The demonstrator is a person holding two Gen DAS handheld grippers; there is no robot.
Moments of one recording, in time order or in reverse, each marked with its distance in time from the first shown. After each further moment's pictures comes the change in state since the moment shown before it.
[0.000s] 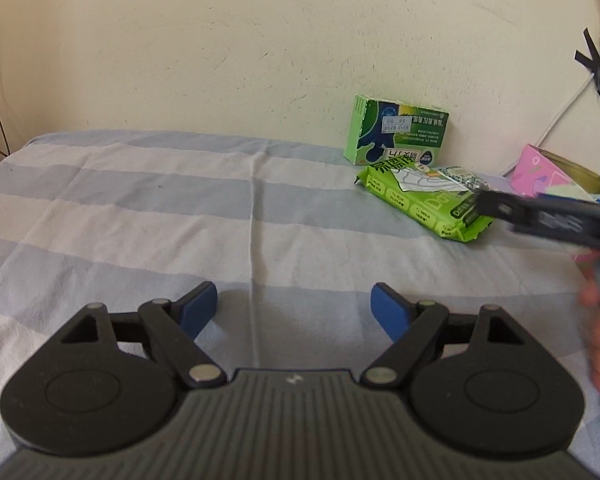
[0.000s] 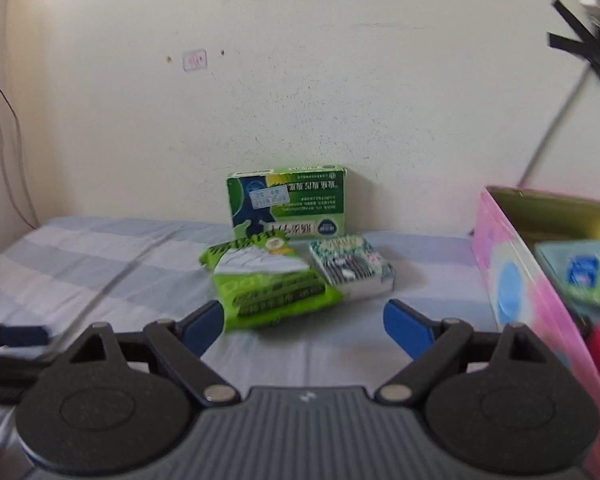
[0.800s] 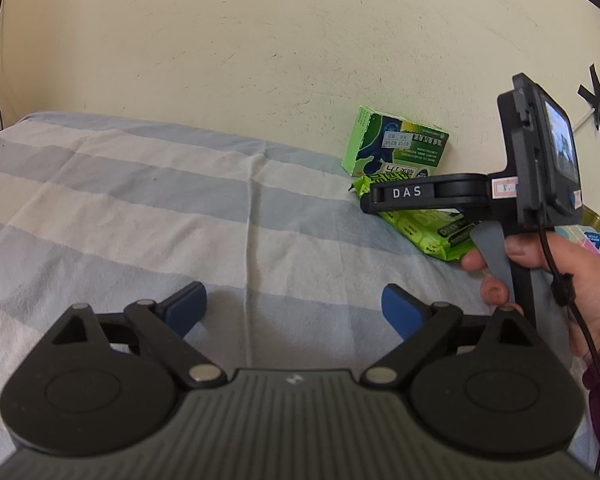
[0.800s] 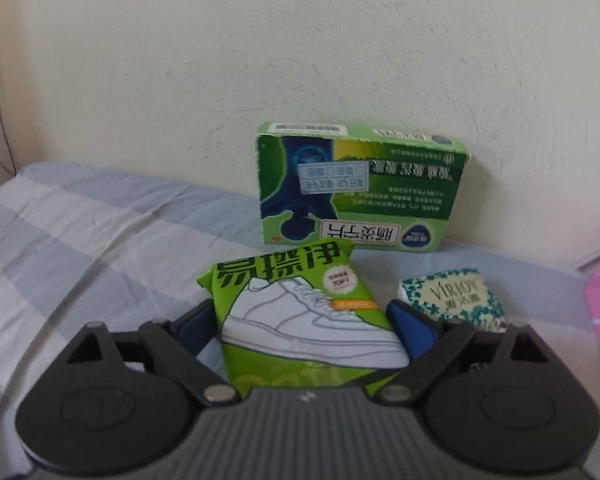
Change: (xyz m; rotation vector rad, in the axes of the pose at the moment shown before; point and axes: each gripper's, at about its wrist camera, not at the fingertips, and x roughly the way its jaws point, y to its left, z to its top) left arm 0.003 0.007 0.002 -0.081 -0.005 -0.049; right arm 0.106 0.028 0.030 -0.063 0.227 0.109
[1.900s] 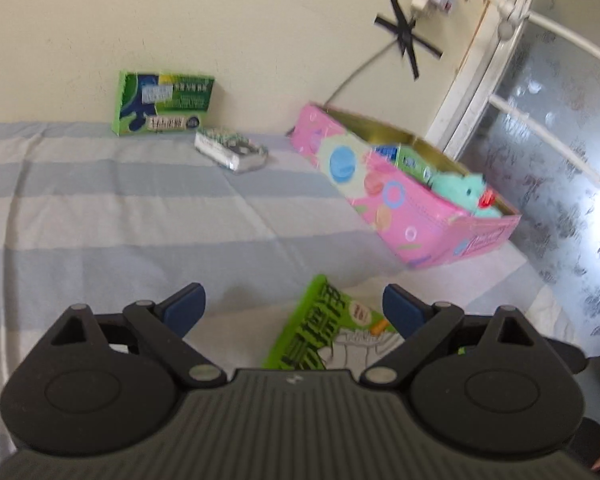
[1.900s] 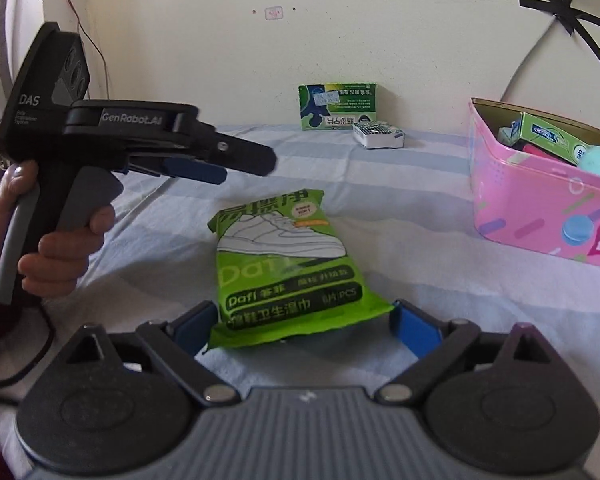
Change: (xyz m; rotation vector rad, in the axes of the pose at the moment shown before) left arm -0.028 -0.085 -0.037 0.207 0.135 -0.484; right arm -0.248 -0.022 -0.220 0.015 -0.081 0.058
